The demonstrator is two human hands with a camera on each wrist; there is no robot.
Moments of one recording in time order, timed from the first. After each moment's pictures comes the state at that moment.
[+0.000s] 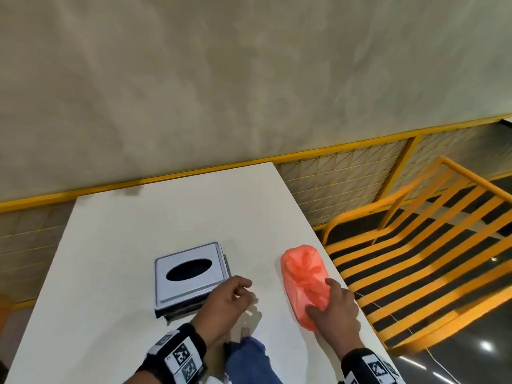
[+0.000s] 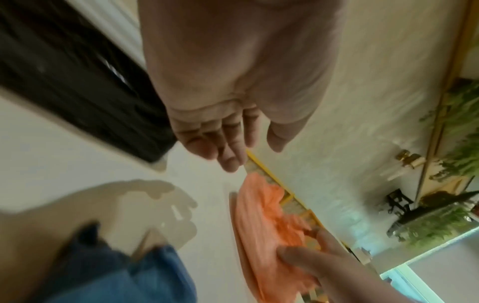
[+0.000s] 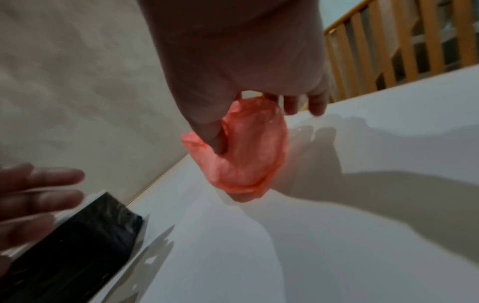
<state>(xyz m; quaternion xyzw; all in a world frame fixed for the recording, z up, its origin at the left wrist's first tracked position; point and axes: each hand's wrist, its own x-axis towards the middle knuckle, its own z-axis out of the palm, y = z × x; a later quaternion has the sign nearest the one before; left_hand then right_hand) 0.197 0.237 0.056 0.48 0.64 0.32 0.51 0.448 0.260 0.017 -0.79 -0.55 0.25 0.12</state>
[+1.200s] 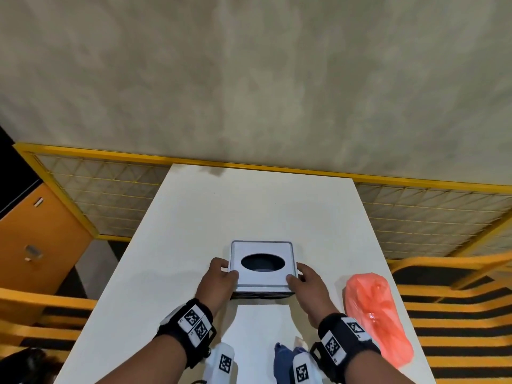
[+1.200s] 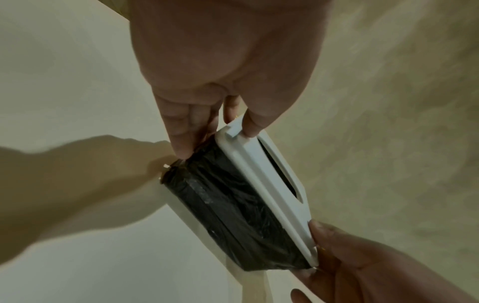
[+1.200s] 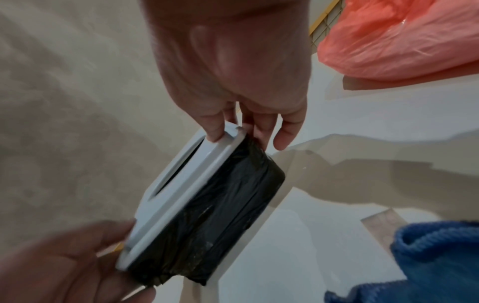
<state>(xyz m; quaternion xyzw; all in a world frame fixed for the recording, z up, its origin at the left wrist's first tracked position) 0.068 0.209 0.051 0.26 0.79 0.38 0.40 0.268 0.302 0.046 -0.55 -0.60 0.54 0.22</state>
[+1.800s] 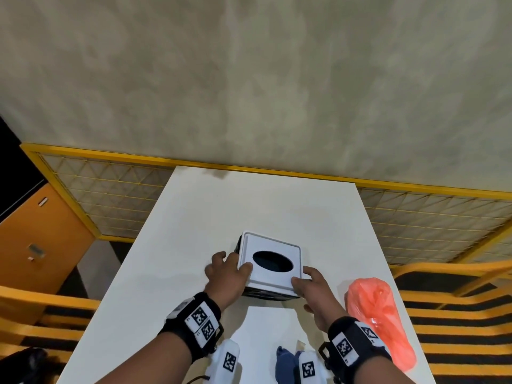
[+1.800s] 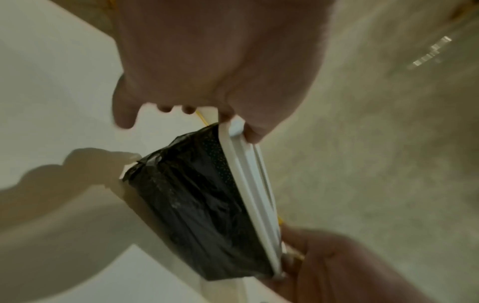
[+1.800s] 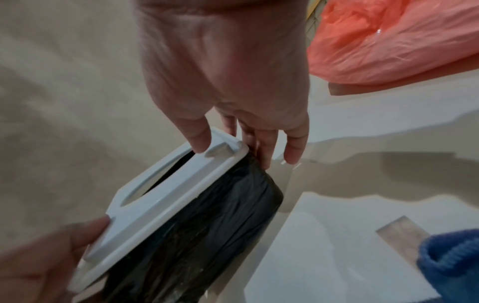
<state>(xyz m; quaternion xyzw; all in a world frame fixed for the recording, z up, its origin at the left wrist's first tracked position) 0.072 0.222 0.069 0.38 0.82 0.22 0.35 0.271 0.310 0.052 -0.57 -0.49 0.63 0.18</state>
